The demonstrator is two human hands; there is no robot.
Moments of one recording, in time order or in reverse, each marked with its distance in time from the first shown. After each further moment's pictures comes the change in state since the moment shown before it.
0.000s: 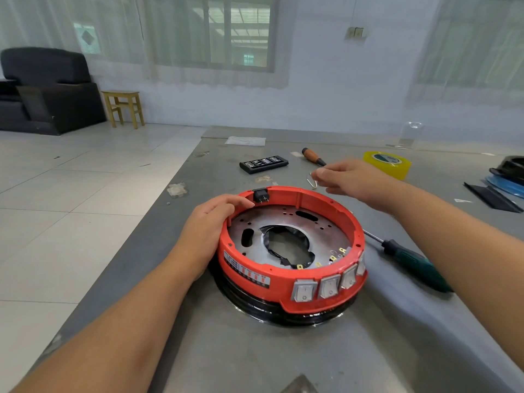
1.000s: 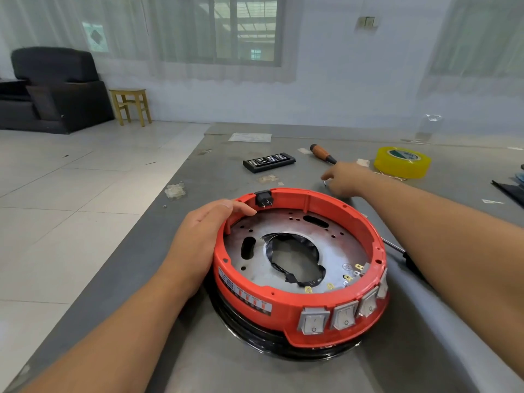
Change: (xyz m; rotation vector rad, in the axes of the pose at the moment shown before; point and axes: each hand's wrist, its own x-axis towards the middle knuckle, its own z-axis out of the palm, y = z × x) left_hand 0.003 -0.004 0.000 -0.017 0.040 0.044; right_hand 0.103 0.030 0.018 -0.885 -0.078 0.096
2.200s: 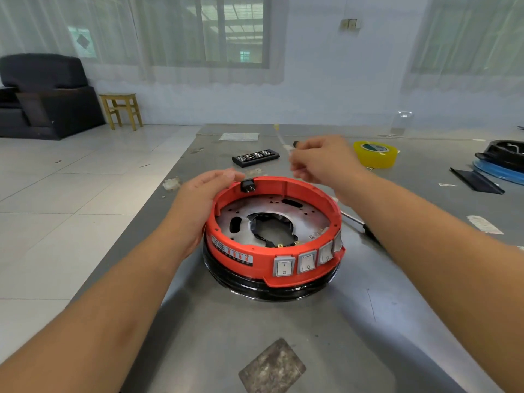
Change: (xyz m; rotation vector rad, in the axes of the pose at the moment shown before) left_hand -0.008 0.045 0.012 -0.132 -0.028 -0.132; right_hand -0.154 -0.054 -0.043 1.182 0.321 0.027
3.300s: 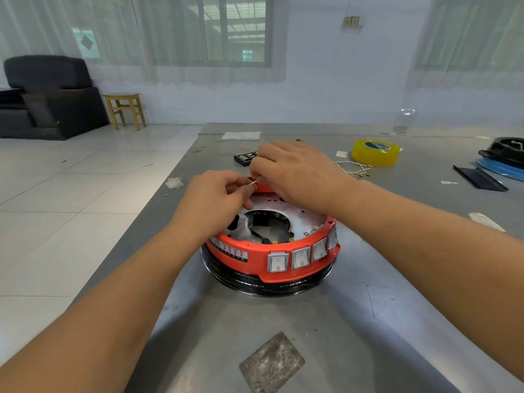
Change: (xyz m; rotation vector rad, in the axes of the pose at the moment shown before) left_hand -0.007 0.013 0.013 0.788 -0.026 0.251; right_hand -0.025 -0.006 0.016 -1.130 -0.133 -1.165
